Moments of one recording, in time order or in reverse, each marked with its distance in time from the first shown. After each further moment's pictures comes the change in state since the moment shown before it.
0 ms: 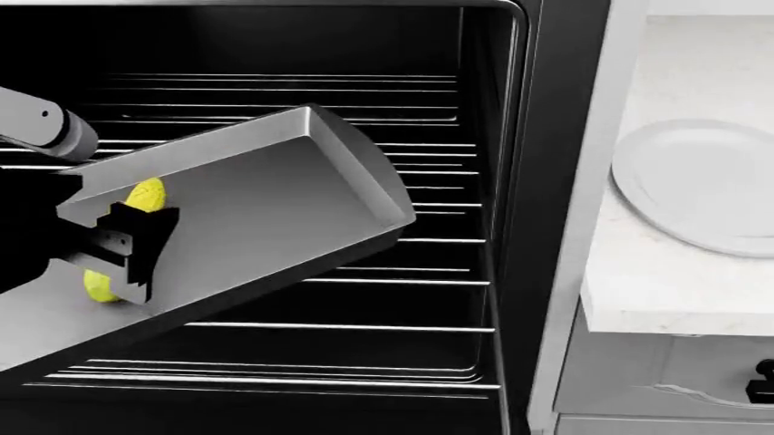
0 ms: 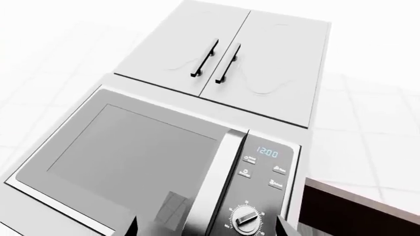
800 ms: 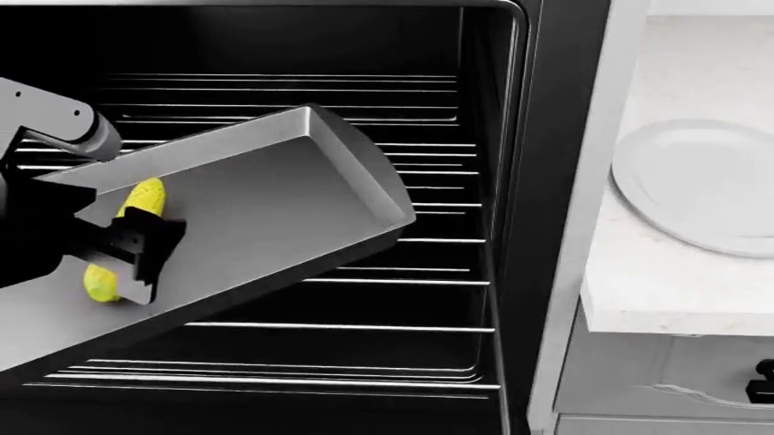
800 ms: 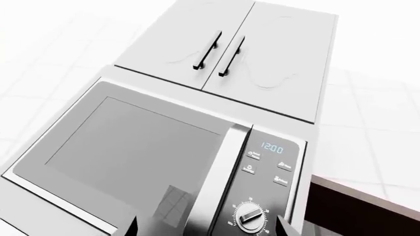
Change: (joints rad) left arm -0.074 0.078 0.072 -0.191 0.065 -0.078 0.136; right arm -0.038 -0.034 -0.062 0.006 -0.132 0.001 -0.066
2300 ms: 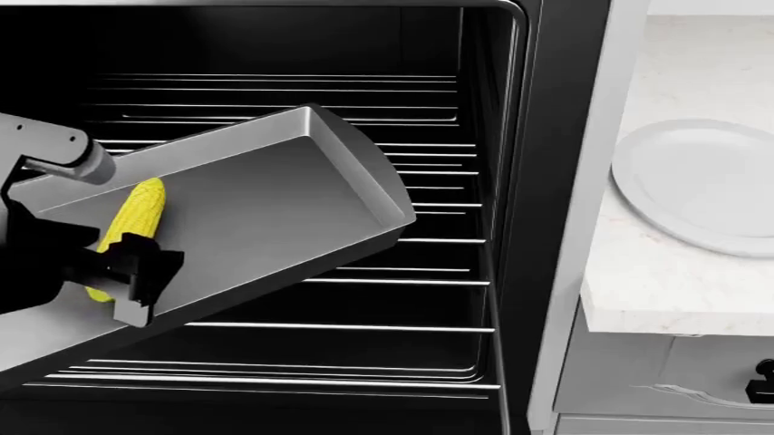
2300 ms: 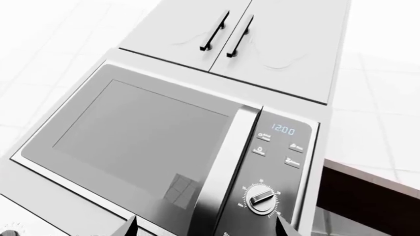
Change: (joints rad) left arm 0.054 0.002 0.001 -0.084 -0.024 0.009 0.062; right arm -0.130 0.018 -0.026 -0.066 -0.118 -0.042 -0.084
